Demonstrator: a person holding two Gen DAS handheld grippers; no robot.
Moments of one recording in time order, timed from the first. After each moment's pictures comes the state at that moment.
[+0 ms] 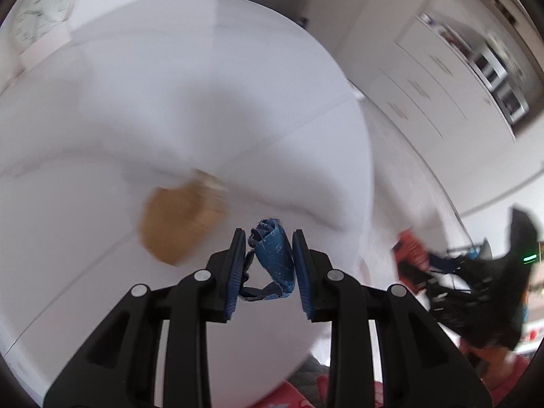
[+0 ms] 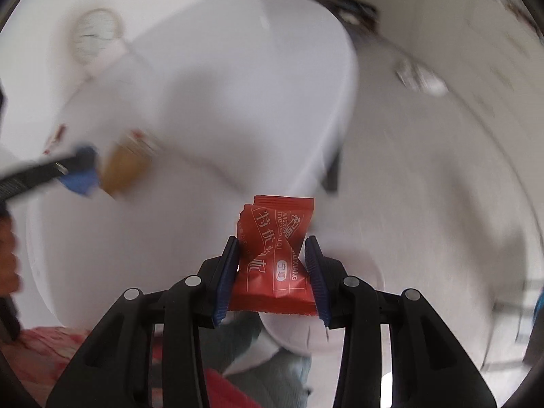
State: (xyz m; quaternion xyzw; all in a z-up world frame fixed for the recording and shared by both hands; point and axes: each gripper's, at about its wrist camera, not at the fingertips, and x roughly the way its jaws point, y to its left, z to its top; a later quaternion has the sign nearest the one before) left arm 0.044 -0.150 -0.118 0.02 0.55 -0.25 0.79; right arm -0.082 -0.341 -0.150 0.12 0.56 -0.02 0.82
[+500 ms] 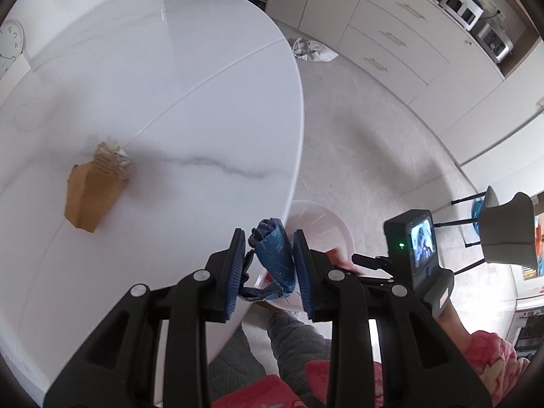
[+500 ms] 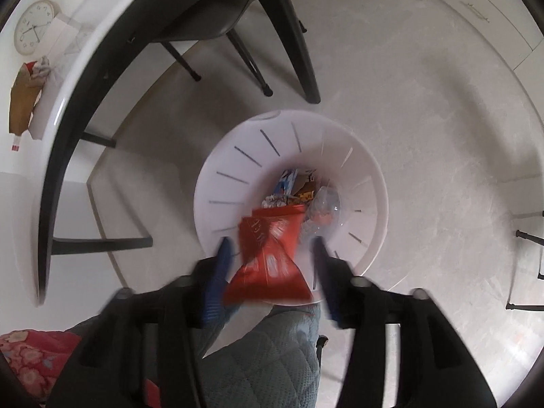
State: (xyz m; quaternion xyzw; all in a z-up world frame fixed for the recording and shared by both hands) left arm -0.019 -0.236 -0.128 0.11 0.57 -0.28 0.76; right arm -0.121 -0.393 -0.298 0.18 0.65 -0.03 0.74
